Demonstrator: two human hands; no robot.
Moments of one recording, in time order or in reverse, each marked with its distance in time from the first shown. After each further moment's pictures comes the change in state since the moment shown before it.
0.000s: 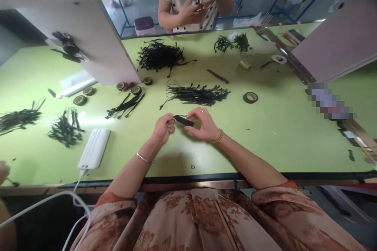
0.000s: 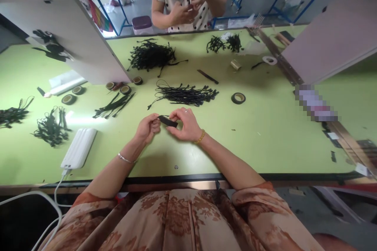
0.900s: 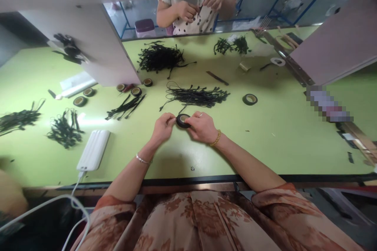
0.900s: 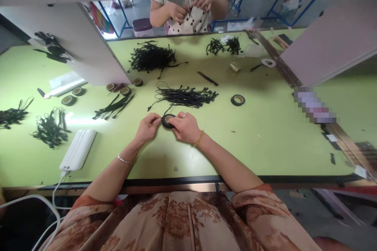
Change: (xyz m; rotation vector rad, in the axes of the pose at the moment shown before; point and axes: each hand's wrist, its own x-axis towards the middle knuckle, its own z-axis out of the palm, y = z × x) left_hand 0.011 -0.011 -0.019 0.810 0.042 0.508; right_hand -0.007 0.020 0.009 -0.568 -0.107 -0.248
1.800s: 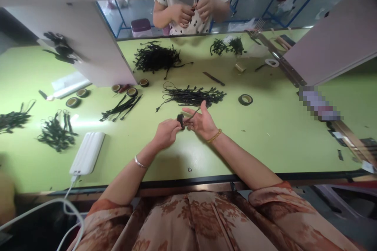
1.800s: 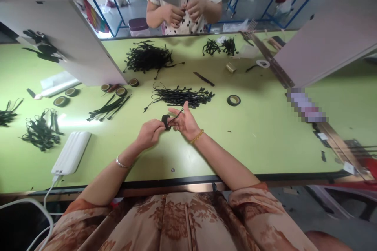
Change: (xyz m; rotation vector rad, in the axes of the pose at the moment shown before) left_hand -0.010 0.015 0.004 0.319 -0.203 0.355; right_hand 0.022 0.001 -0.013 1.815 -0.037 1.158
